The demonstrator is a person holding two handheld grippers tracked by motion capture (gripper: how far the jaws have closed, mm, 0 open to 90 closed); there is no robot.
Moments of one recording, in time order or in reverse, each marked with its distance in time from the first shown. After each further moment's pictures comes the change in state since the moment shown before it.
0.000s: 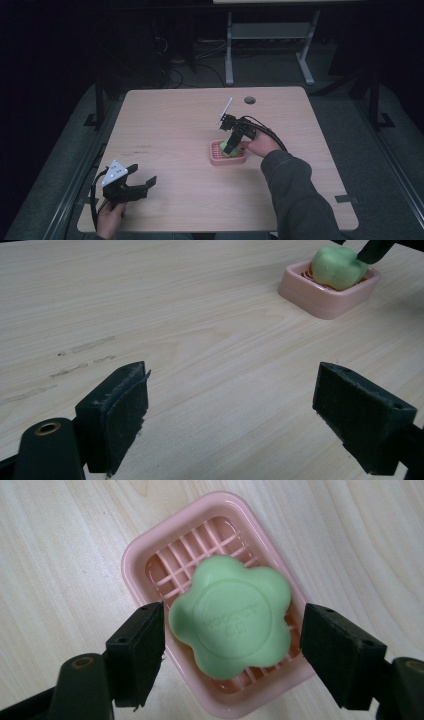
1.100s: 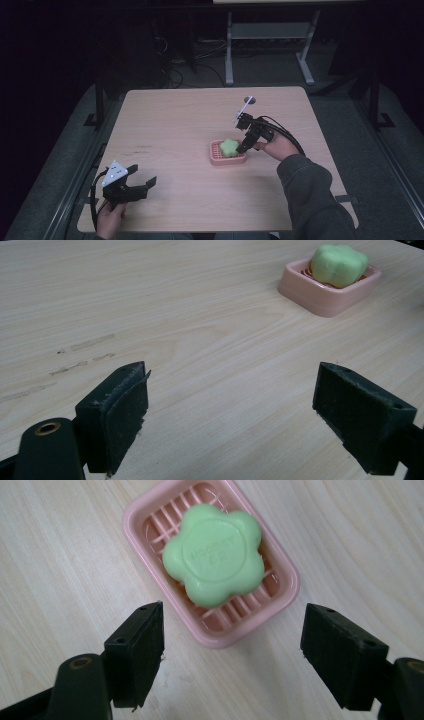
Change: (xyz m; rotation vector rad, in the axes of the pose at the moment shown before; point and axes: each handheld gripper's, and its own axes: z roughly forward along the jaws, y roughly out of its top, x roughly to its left) left arm -0.001 -0.001 0.000 0.002 0.000 -0.002; right arm -0.005 -0.042 -0.030 -0.066 -0.022 0.049
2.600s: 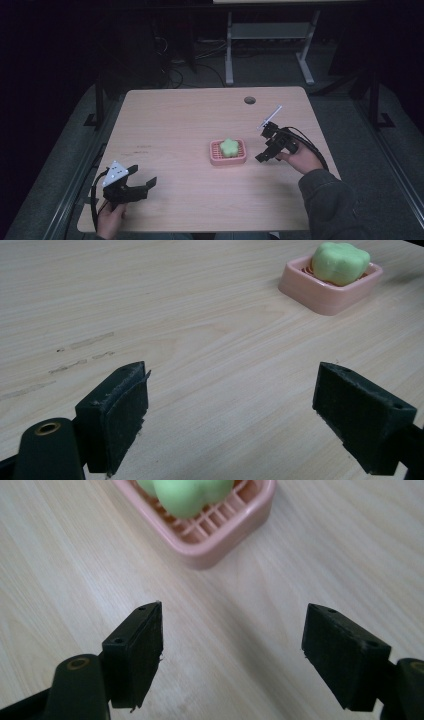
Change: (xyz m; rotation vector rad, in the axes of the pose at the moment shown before) left arm -0.001 -0.001 0.001 0.003 0.004 -0.001; right arm -0.015 -0.071 -0.008 -0.044 0.015 0.110
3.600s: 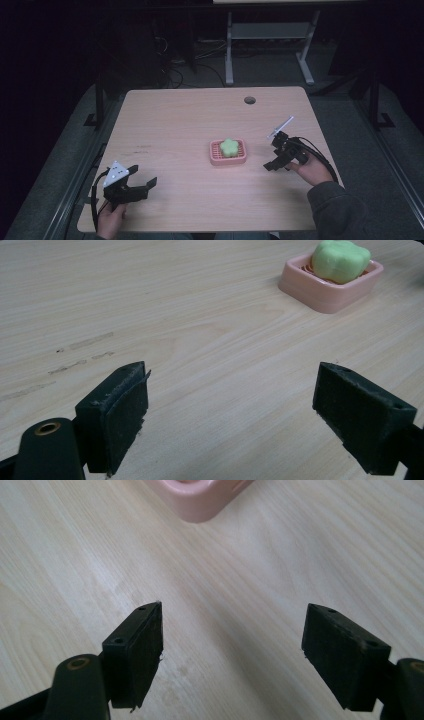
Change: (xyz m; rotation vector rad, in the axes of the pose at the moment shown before) left arm -0.001 0.000 0.000 0.005 0.000 0.012; right arm 0.001 -0.039 0.002 -0.023 -0.001 0.030
